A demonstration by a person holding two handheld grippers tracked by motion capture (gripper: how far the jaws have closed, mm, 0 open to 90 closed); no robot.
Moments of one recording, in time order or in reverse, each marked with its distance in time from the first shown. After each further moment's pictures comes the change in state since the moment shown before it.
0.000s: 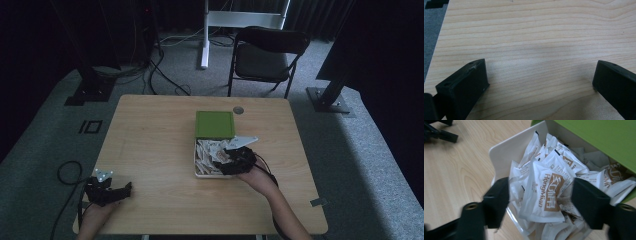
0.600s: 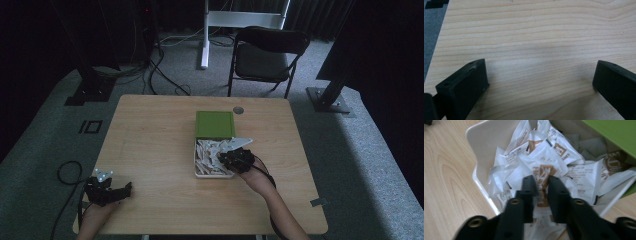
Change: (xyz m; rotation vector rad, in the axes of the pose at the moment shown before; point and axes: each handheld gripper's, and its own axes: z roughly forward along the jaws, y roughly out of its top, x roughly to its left) left arm 0.000 0.000 0.000 0.001 0.000 0.001; right arm -0.001 -0.005 0.013 0.069 -0.082 -0.044
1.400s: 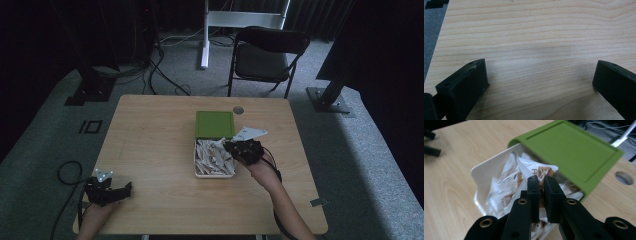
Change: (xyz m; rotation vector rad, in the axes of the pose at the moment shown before) left arm 0.000 0.000 0.000 -0.001 0.001 -0.002; right arm -0.016 0.019 -0.038 -0.131 -0.034 0.049
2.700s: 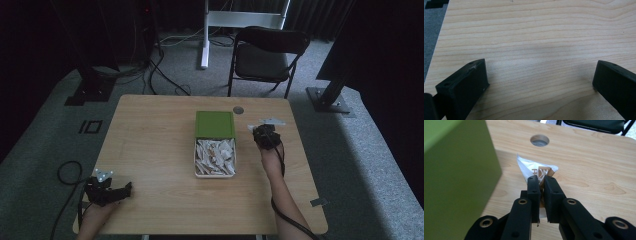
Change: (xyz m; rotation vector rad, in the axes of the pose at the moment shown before) left arm 0.000 0.000 0.000 0.003 -0.001 0.002; right arm -0.098 -0.049 0.039 0.051 -0.422 0.384
